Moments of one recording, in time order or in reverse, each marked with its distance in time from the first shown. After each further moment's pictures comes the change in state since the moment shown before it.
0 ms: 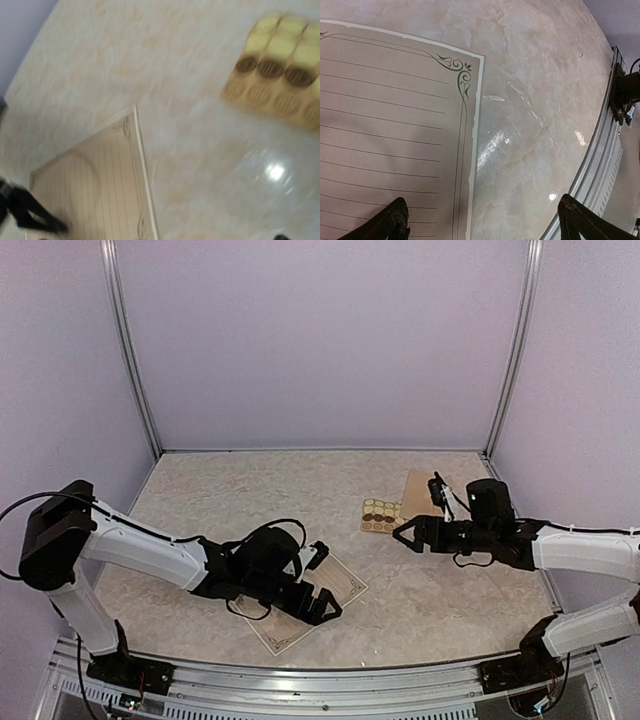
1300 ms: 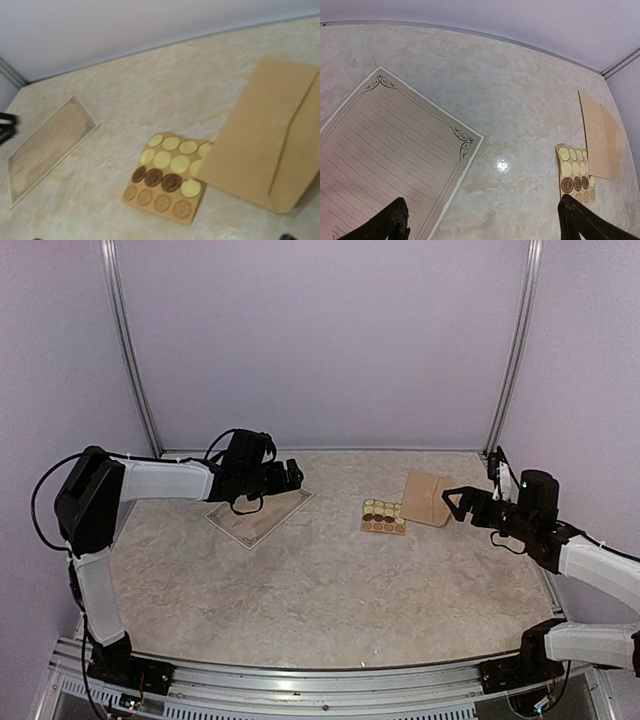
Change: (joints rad) left arm 0.482 0.186 0.481 -0.076 -0.307 -0.048; right arm -0.305 -0.192 -0.069 0.074 0.044 -0.100
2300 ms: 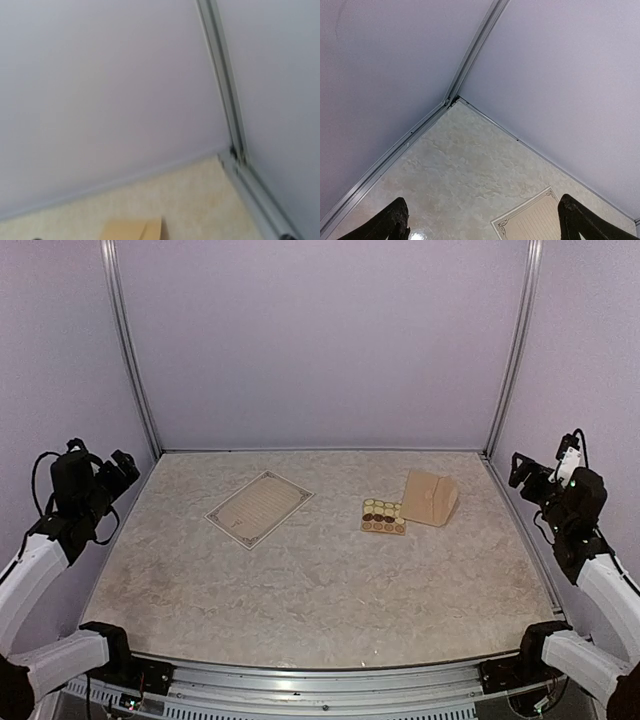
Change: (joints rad) left arm 0.582 -1.096 -0.663 -0.088 -0.192 0.015; right arm -0.260 -0.243 -0.008 0.106 0.346 -0.089
